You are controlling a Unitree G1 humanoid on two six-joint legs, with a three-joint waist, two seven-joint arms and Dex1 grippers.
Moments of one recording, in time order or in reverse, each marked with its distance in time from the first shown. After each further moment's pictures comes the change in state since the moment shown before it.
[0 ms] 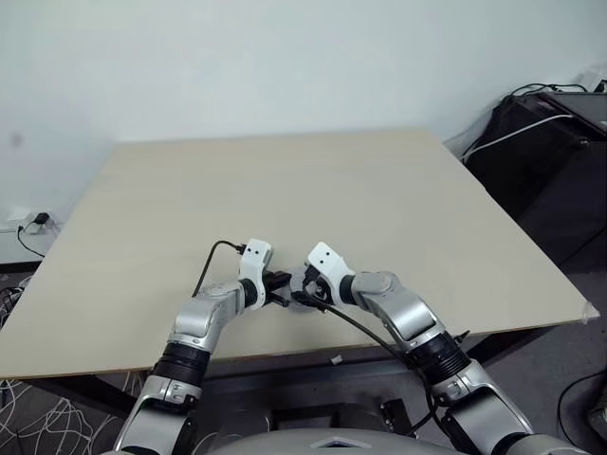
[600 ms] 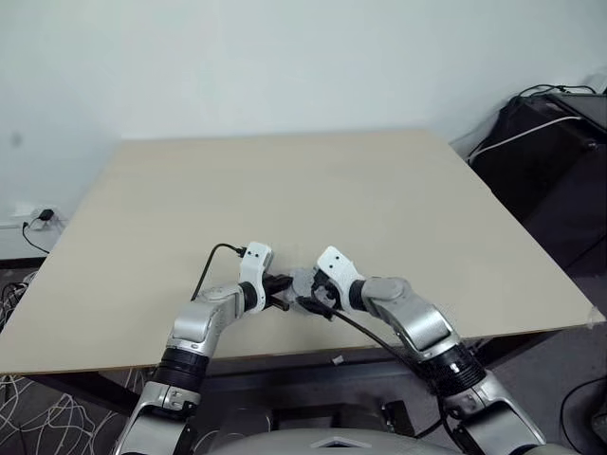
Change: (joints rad) left arm 0.026 -0.013 0.000 -0.035 0.001 0.008 -0.017; right arm 0.071 -0.072 -0.023 -0.155 0.013 0.071 0.017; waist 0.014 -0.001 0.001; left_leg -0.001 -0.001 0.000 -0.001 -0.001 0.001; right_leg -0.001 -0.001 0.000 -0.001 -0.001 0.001
